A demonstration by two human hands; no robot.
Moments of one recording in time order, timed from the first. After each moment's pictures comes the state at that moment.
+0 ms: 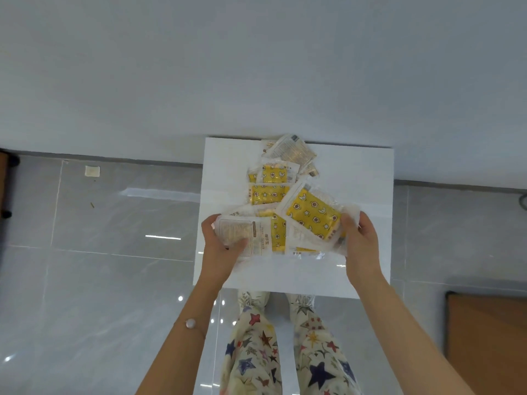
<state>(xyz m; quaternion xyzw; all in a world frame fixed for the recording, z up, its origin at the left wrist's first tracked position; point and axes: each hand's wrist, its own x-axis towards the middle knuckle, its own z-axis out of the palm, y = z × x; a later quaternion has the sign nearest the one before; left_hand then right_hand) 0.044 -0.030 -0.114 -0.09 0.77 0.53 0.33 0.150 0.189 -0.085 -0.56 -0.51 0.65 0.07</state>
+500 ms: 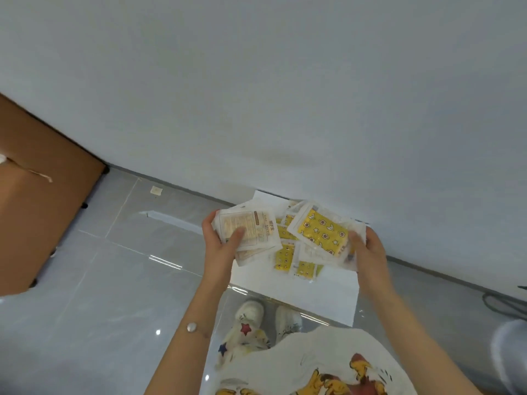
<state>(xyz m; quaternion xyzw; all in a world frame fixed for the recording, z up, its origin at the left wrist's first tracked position) 0.043 -0.056 0.153 -0.16 0.66 0.72 0.18 0.128 0.195 0.162 -0.43 -0.63 0.65 0.03</state>
